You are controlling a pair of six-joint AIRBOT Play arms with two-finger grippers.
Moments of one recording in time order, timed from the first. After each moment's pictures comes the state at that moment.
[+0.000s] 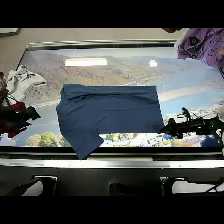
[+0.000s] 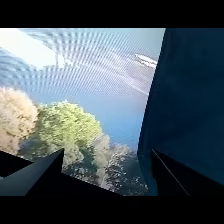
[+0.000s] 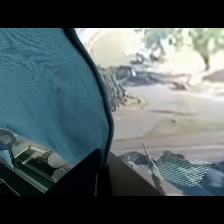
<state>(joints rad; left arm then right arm) 0.28 -1.12 1.00 1.40 -1.24 -1.77 -0.49 -1.58 0.87 -0.85 1.29 1.14</state>
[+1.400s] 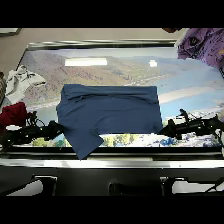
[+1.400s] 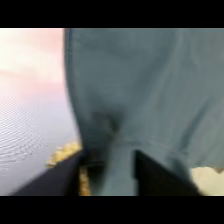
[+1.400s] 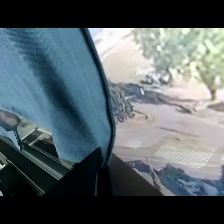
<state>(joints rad) 0.37 -1.31 0.54 0.64 -0.95 -1.12 -0.48 -1.58 0.87 -0.84 1.37 1.14</state>
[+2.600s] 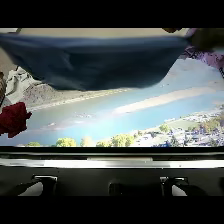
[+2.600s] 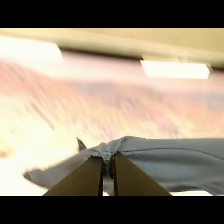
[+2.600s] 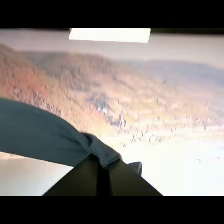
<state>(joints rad) 0.19 -1.18 2.00 1.20 -1.20 -1.51 -0.09 -1.19 1.96 -1.15 1.25 1.42</state>
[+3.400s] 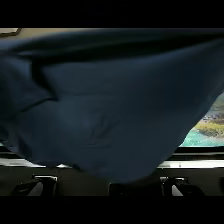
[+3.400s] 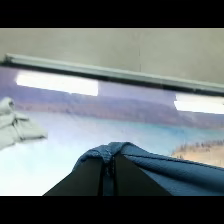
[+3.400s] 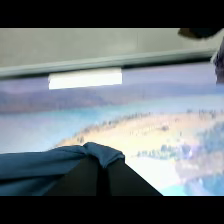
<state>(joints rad) 0.19 -0.88 1.90 1.34 -1.40 -1.62 -0.08 -0.98 2.05 -1.33 1.49 1.69</state>
